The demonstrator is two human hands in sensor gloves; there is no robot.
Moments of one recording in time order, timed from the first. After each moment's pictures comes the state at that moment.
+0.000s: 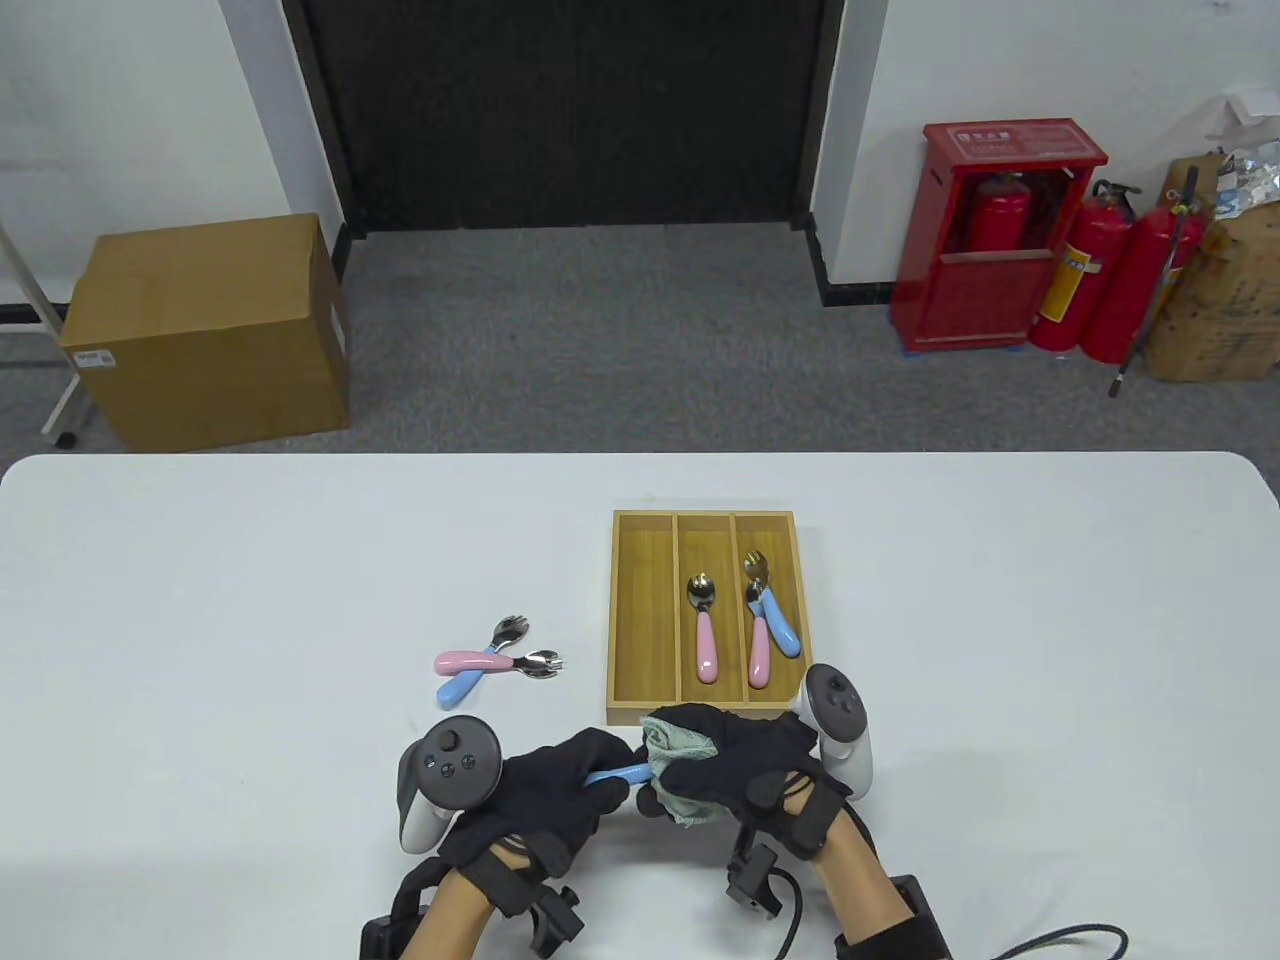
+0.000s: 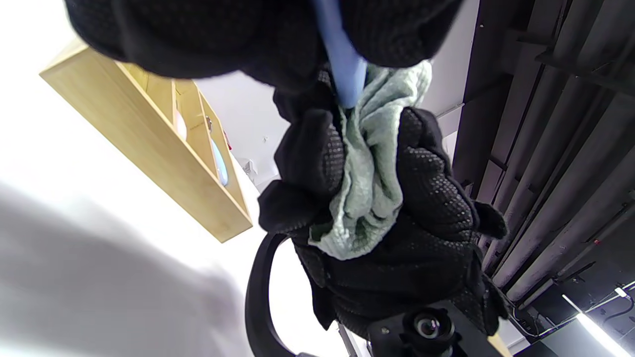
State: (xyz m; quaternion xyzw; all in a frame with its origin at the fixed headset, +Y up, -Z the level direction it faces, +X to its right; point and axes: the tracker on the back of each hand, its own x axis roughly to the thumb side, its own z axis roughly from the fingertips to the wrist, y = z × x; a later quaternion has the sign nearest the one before) left_hand -0.149 -0.739 -0.319 -0.06 -0.26 0.52 0.81; right_hand 0.098 -0.754 -0.355 0.28 0.18 0.64 0.70
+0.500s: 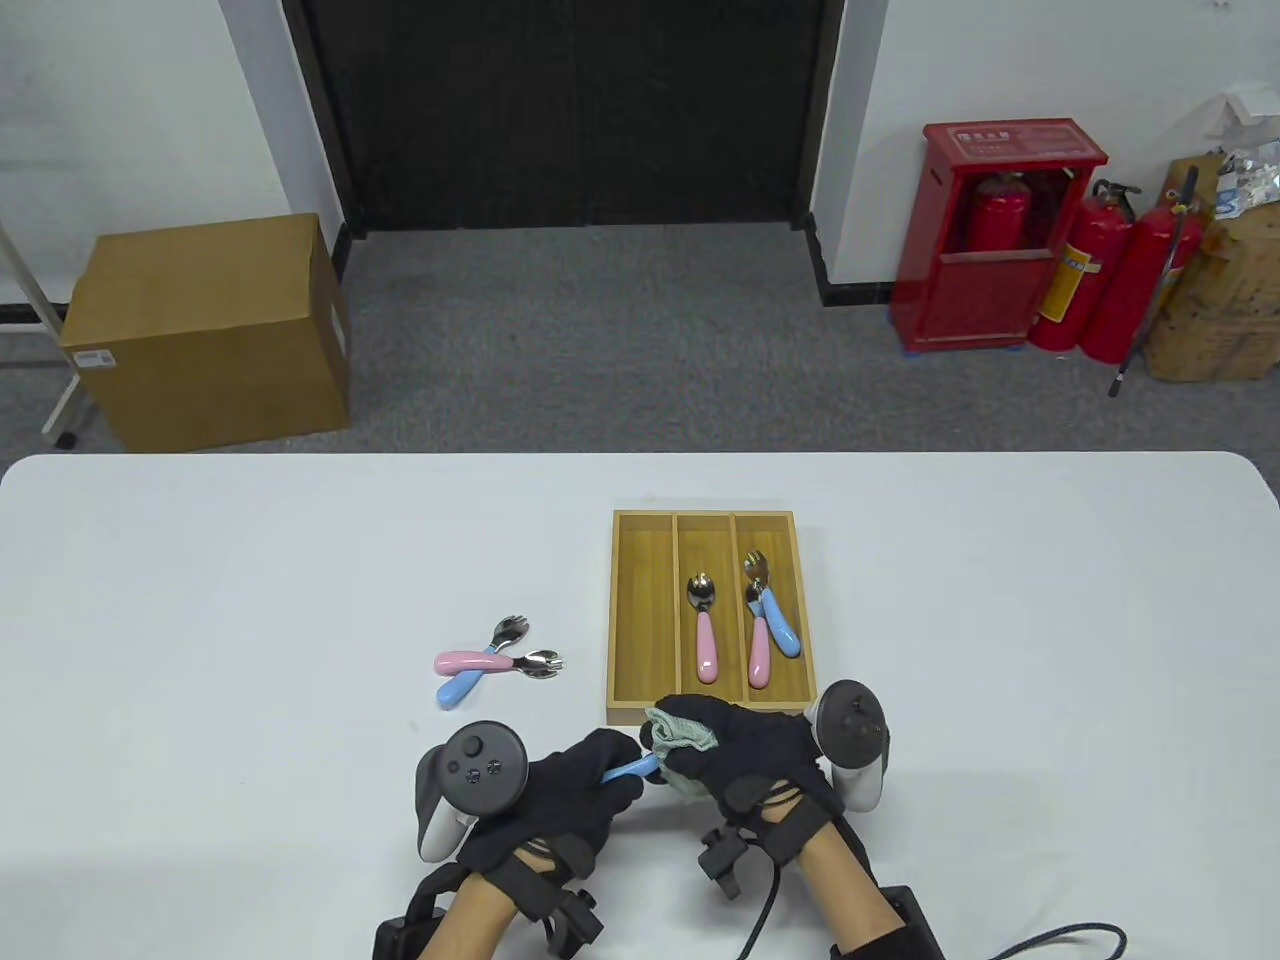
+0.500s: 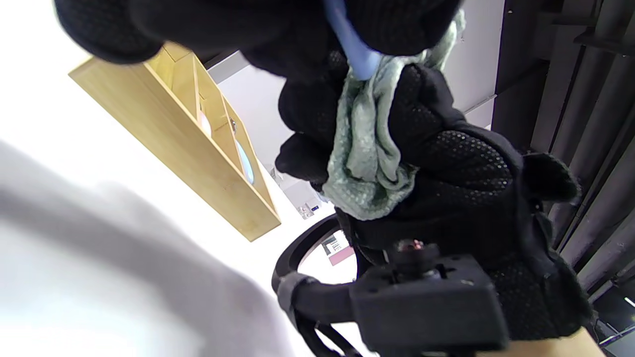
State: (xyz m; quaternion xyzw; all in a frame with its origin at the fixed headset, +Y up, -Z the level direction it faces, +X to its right) left_hand -0.137 -0.741 -0.315 -0.06 -0.23 0.49 0.84; right_hand 0.106 -0.735 -0.350 0.24 -0.03 0.72 0.64
